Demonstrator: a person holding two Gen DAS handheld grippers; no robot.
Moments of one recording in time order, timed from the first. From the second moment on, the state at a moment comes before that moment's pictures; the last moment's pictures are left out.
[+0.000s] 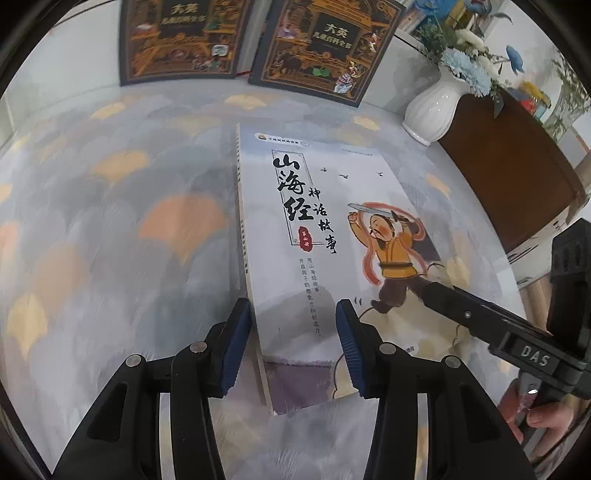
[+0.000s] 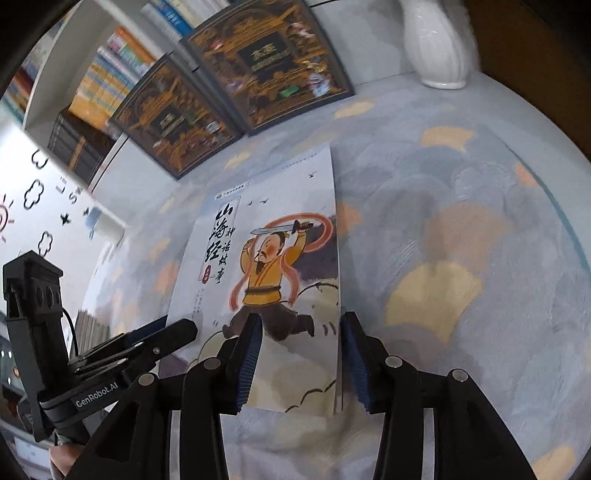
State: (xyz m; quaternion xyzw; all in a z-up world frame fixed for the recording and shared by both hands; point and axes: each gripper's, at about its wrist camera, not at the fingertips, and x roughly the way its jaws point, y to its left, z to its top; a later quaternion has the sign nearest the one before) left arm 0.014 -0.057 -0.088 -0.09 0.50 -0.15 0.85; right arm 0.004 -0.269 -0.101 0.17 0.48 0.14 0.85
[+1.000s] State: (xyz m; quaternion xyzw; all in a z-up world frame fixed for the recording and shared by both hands) left arm -0.181 0.032 -0.095 -0.11 0.52 -0.18 0.83; right arm -0.150 -0.199 -0.105 0.07 0.55 0.32 0.77
